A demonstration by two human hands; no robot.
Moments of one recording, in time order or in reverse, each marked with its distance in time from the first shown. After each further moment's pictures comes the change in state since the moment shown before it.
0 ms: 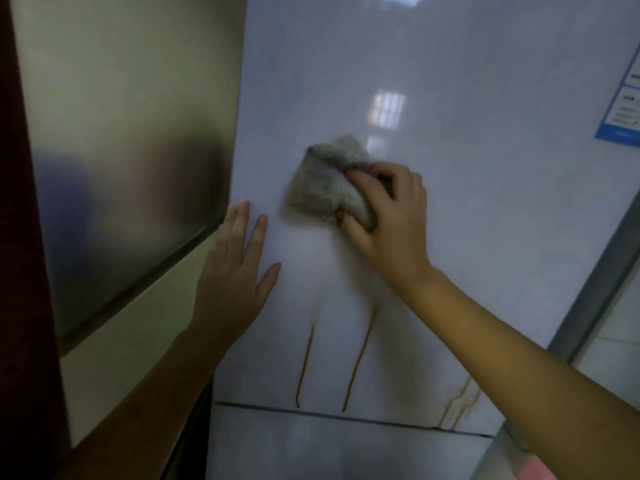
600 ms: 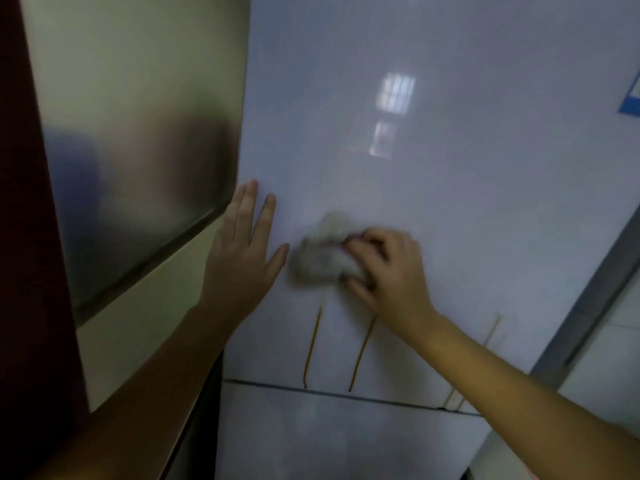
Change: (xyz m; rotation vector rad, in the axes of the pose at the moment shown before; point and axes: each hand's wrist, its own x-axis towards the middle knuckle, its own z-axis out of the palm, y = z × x) left_hand 0.001 0.000 -0.004 0.015 -0.022 0.003; right_hand -0.103 -0.003 0.010 -0.004 -0.146 -0.116
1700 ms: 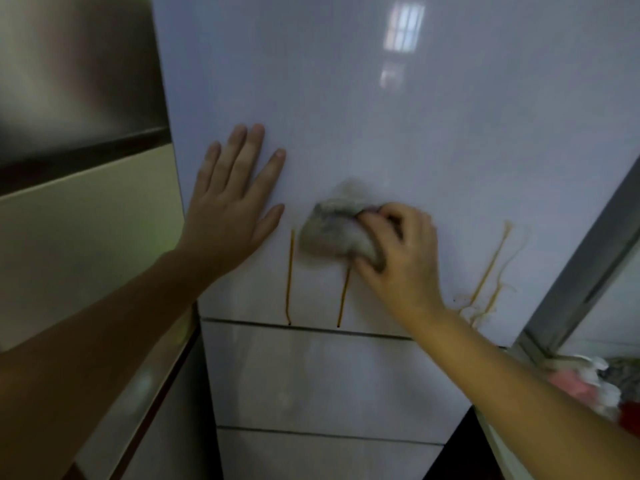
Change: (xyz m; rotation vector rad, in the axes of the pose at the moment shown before) left_hand -0.040 0.033 0.028 0.150 -0.061 0.264; right_hand -0.116 -0.004 0.007 0.051 -0.004 0.233
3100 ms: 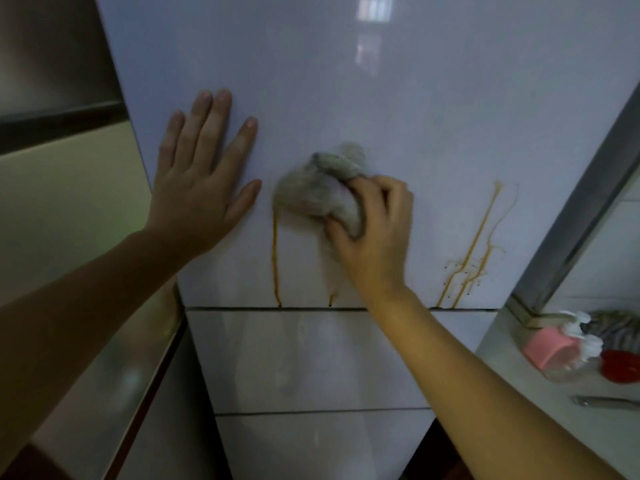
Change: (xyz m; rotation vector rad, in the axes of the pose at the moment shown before) left_hand -0.005 -0.007 0.008 -0.010 0.059 0.043; right_hand -0.007 -0.027 0.028 0.121 0.184 0.309
